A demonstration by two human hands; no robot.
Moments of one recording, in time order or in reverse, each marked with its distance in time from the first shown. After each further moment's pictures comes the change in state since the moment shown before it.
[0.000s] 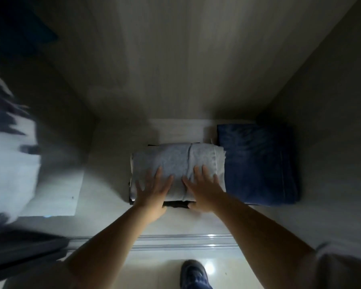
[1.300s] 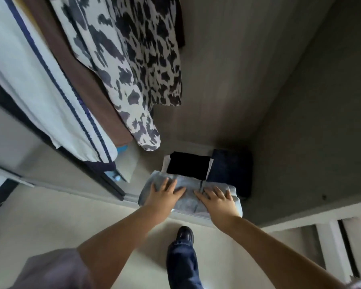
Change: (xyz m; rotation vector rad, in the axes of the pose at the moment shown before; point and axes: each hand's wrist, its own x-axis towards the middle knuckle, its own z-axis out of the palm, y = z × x) left_hand -0.380 0.133 -0.274 -0.002 -0.044 -0.115; right_hand -0.445 -0.047 -0.129 -0.126 0.229 -0.147
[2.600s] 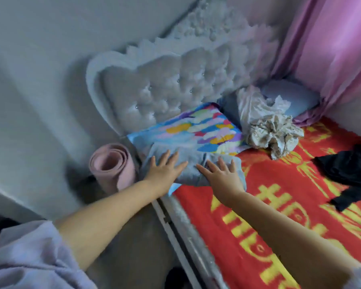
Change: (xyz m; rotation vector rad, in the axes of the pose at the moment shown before) left_hand -0.072 0.754 -0.217 0.249 0.365 0.666; right_hand -0.638 0.451 0.091 0.072 0.257 0.807
